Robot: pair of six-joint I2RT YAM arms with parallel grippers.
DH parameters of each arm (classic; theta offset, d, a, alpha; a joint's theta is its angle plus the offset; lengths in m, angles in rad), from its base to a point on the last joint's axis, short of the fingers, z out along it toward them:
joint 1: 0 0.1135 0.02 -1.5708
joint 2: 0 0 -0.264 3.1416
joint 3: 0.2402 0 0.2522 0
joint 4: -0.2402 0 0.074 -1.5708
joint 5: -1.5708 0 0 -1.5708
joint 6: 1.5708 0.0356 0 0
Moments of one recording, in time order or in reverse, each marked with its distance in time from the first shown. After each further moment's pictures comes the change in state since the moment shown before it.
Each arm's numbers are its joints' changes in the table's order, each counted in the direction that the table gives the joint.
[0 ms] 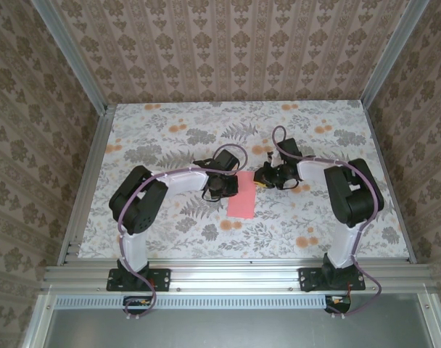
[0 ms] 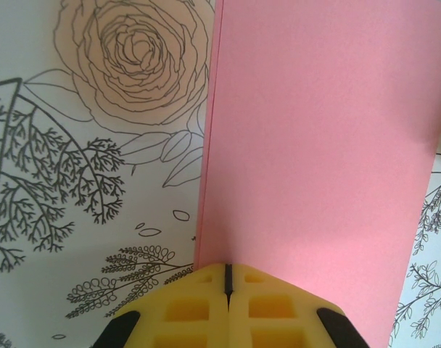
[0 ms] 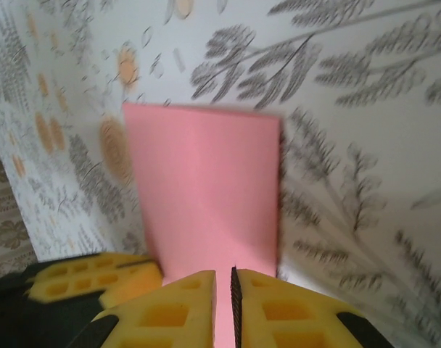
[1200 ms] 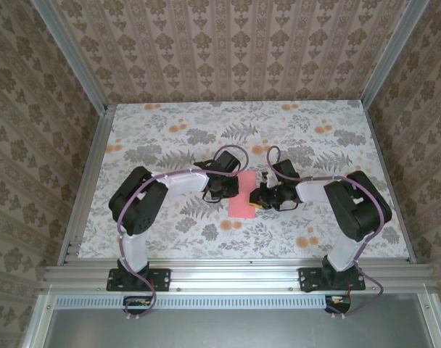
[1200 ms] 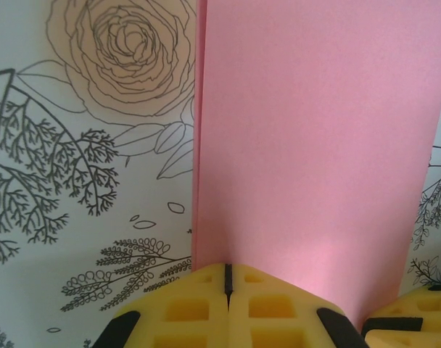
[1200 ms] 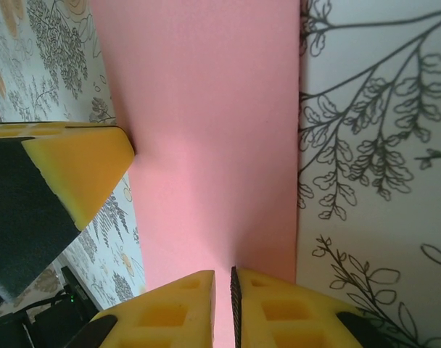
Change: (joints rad) left arm -0.013 -0.009 -0.012 0.010 0.018 0.000; right arm 0.112 -0.109 -0.267 0.182 0.037 0.082
